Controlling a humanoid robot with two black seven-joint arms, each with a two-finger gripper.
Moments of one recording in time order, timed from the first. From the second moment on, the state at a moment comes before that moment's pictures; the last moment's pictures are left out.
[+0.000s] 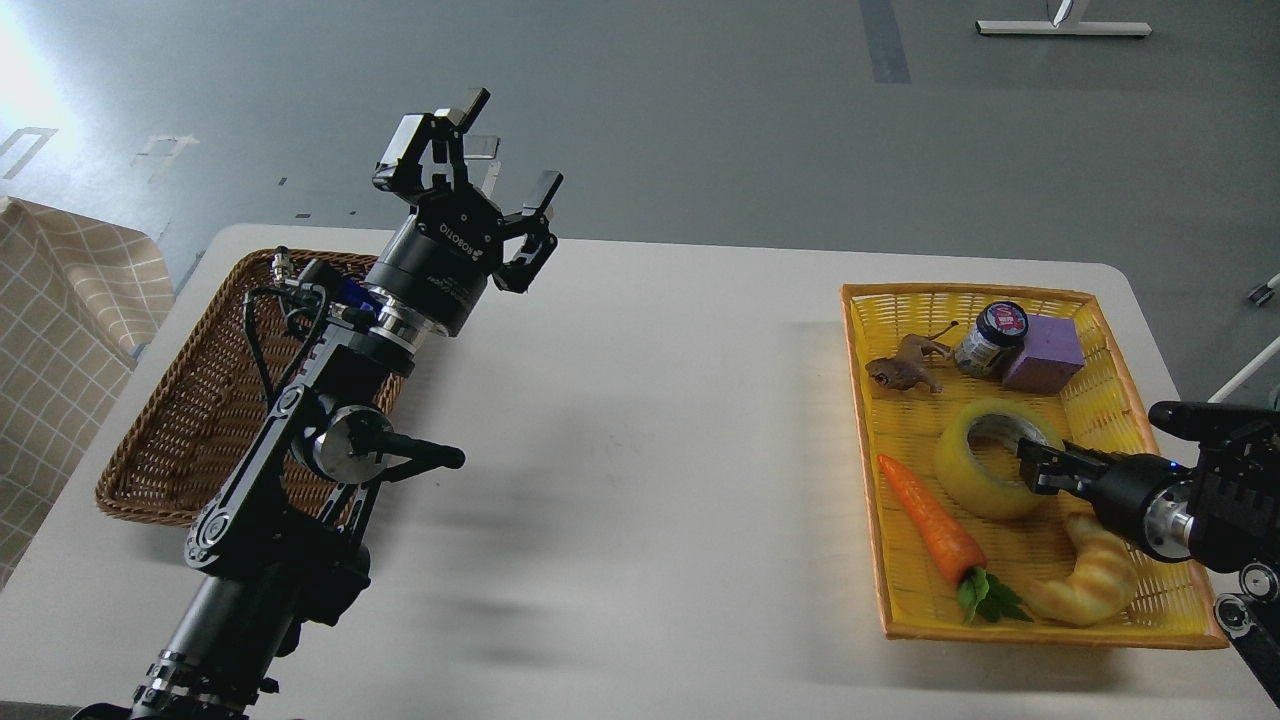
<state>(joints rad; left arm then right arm) -0.33 -0.04 -1.44 -1.28 0.84 -0.40 -0.16 0.11 -0.52 1.25 1.37 -2.18 0.49 -0.03</state>
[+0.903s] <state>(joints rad) -0.33 -0.04 -1.44 -1.28 0.83 -0.40 -0.16 0.15 -0.62 1.26 1.45 -2.18 0.49 -0.03</state>
